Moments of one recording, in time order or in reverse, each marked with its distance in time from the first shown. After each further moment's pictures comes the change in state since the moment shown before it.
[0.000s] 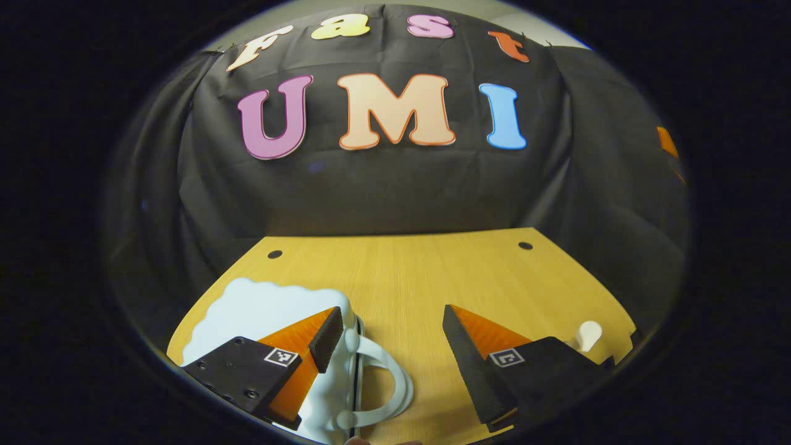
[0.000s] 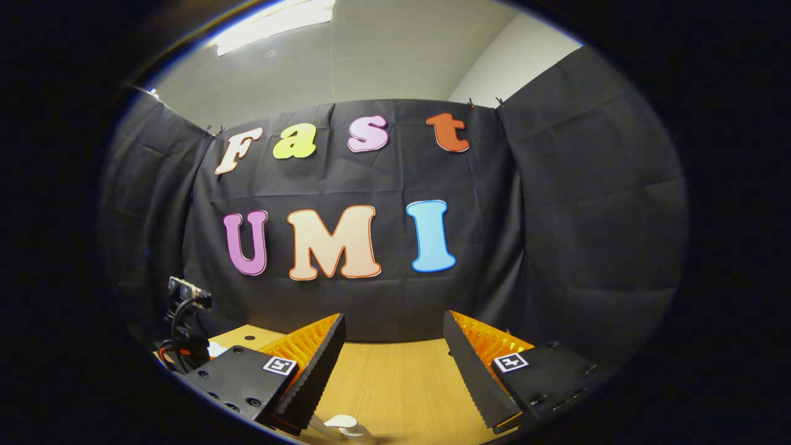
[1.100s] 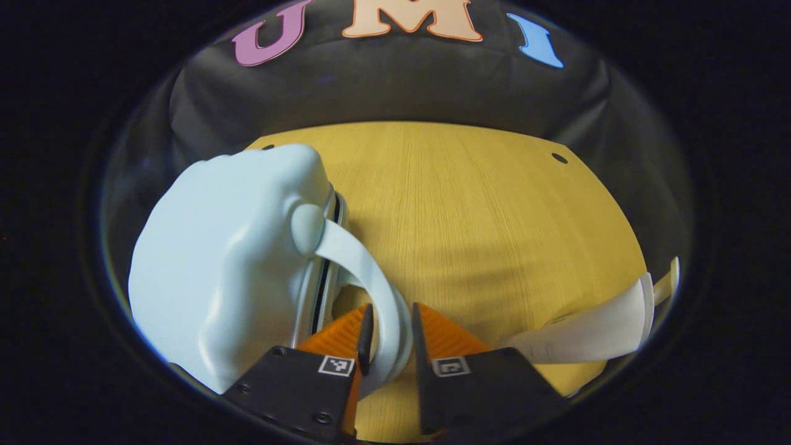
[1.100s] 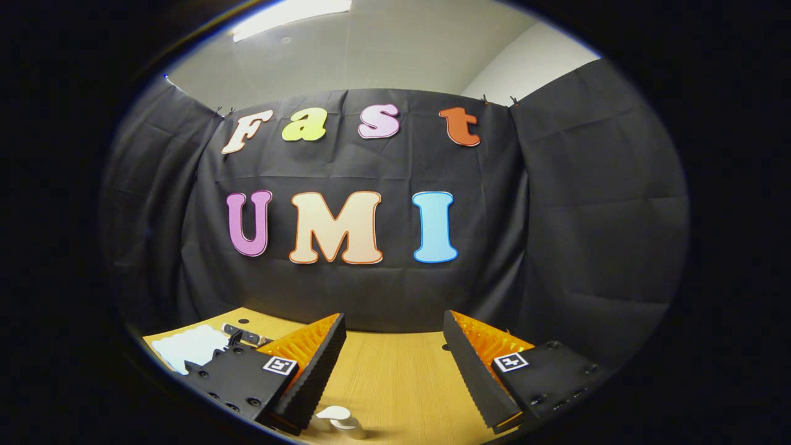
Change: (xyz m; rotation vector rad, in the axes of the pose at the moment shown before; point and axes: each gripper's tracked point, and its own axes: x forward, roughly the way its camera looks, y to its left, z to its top) left arm 0.029 -0.010 -0.125 -0.092 0.443 0.036; right arm -0.003 0.010 -0.009 -0.088 0.031 0.005
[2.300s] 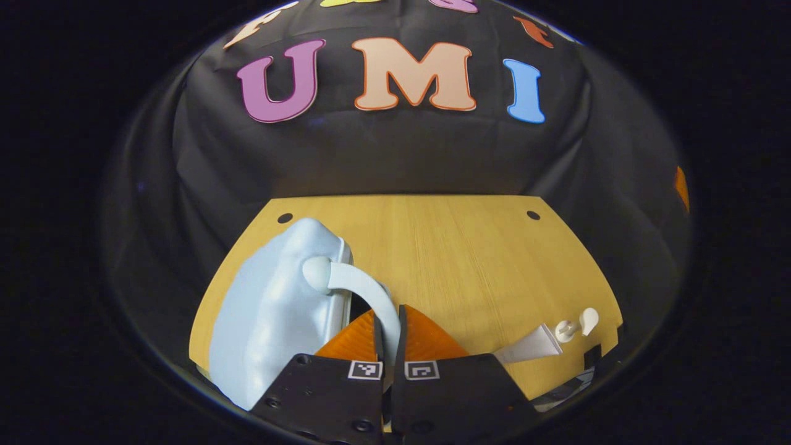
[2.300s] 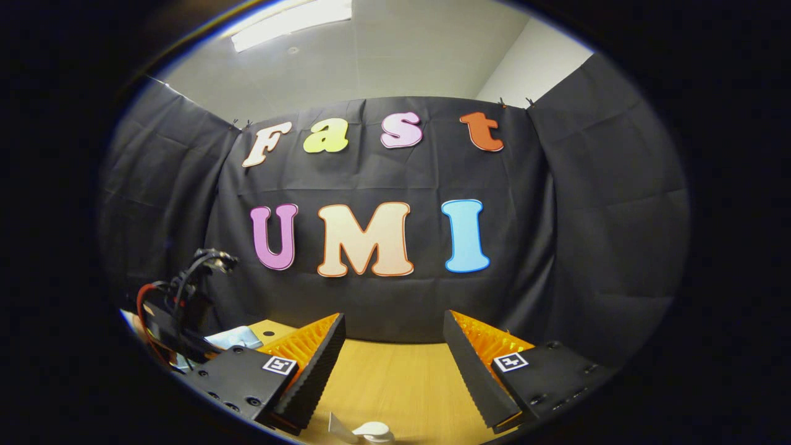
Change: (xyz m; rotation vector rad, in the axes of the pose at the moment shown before) left arm -0.125 0.062 0.122 0.061 -0.234 -0.062; right arm 0.017 0.060 0.011 0.050 -0.058 0.122
